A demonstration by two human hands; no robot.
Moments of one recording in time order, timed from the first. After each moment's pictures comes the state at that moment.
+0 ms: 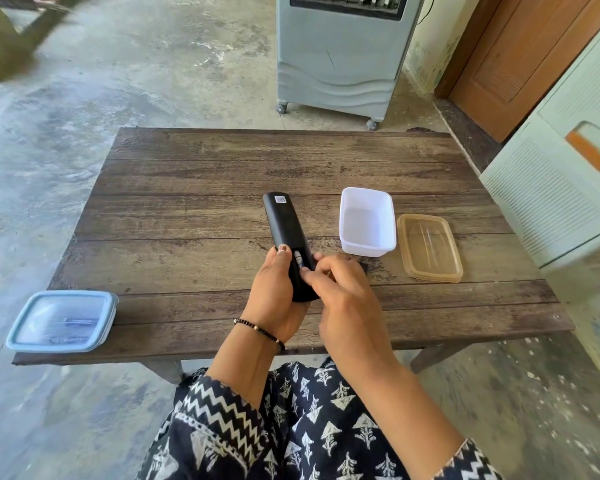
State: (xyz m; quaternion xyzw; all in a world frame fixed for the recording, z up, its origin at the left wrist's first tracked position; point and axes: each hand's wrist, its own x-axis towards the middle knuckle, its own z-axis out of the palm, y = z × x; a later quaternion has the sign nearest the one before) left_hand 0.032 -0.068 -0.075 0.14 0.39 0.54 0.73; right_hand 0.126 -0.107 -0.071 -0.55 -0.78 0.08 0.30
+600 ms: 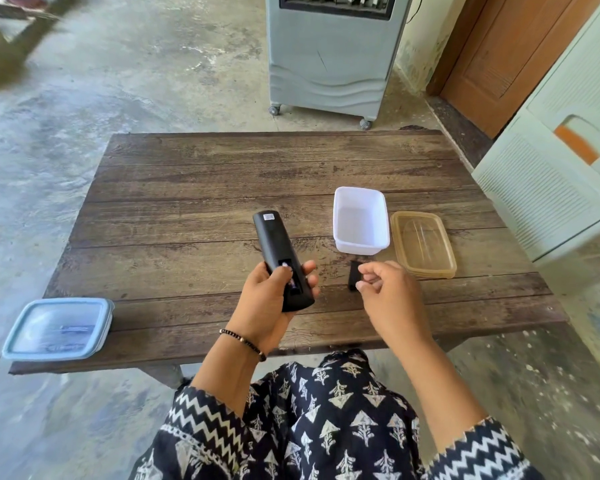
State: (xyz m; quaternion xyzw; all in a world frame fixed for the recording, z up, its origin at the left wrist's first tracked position) left_hand 0.020 -0.079 -0.077 0.17 0.39 0.51 0.74; right_hand 0.183 -0.083 -0.092 -0.72 -0.60 0.21 0.27
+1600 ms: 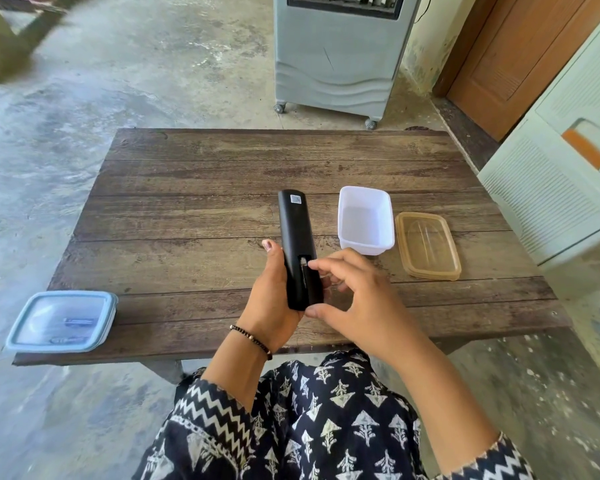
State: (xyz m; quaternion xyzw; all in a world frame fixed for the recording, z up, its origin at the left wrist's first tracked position) left_hand 0.025 -0.075 -0.084 0.23 0.40 0.47 0.75; right_hand 0.155 -0.097 -0.052 -0.53 -0.75 0.29 0.25
